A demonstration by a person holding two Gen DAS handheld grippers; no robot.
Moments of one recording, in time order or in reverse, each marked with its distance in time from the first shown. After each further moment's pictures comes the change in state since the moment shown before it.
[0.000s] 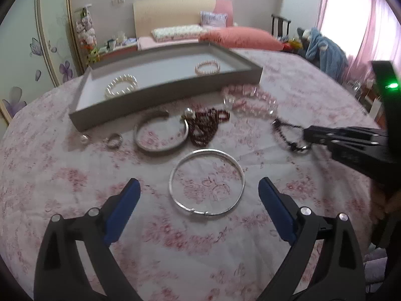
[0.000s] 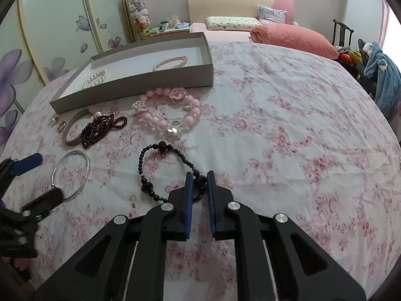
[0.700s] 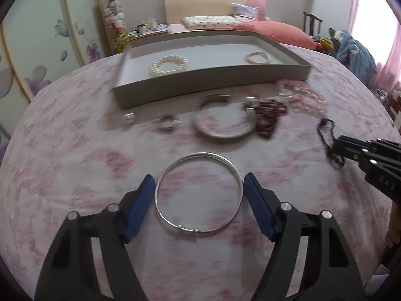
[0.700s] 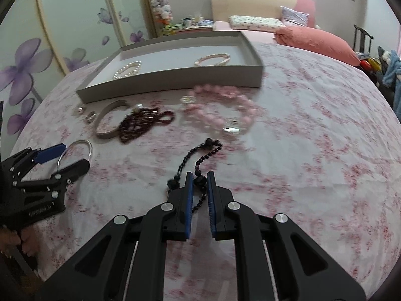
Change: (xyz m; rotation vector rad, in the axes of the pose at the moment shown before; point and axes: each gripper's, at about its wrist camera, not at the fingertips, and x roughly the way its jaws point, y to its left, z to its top) left arm 0.002 0.060 -0.011 -0.109 0.047 0.138; right arm 0.005 0.046 0.004 -0.076 0.014 0.107
